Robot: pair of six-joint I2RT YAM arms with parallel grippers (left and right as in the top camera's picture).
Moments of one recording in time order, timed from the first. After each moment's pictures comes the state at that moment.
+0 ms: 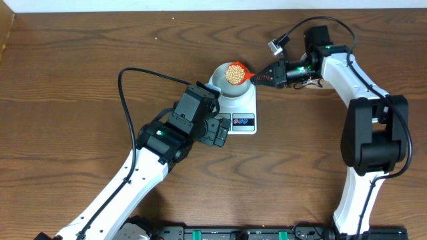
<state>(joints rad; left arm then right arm) -0.57 1.29 1.02 -0.69 -0.04 -0.16 0.11 2.16 1.61 -0.77 -1.20 -0.01</state>
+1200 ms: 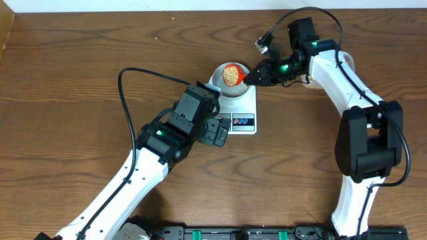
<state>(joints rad) -0.57 1.29 1.02 -0.69 -0.04 -0.16 0.21 2.11 1.67 -0.80 -0.89 0.01</state>
